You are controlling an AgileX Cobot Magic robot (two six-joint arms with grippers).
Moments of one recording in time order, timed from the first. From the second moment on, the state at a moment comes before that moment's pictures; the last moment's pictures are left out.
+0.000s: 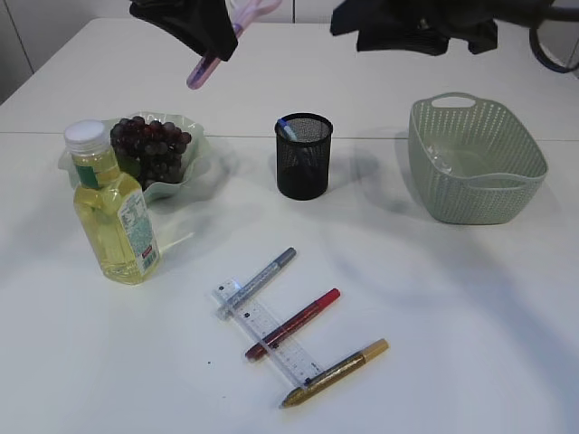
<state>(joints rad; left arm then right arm) -0.55 1.83 -1.92 -0.13 1.16 0.01 0.28 1.53 -1.35 0.89 0.68 -0.35</state>
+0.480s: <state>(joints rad) -0.55 1.80 -1.92 -0.20 1.16 0.04 0.28 1.63 -1.35 1.58 0.65 -0.73</state>
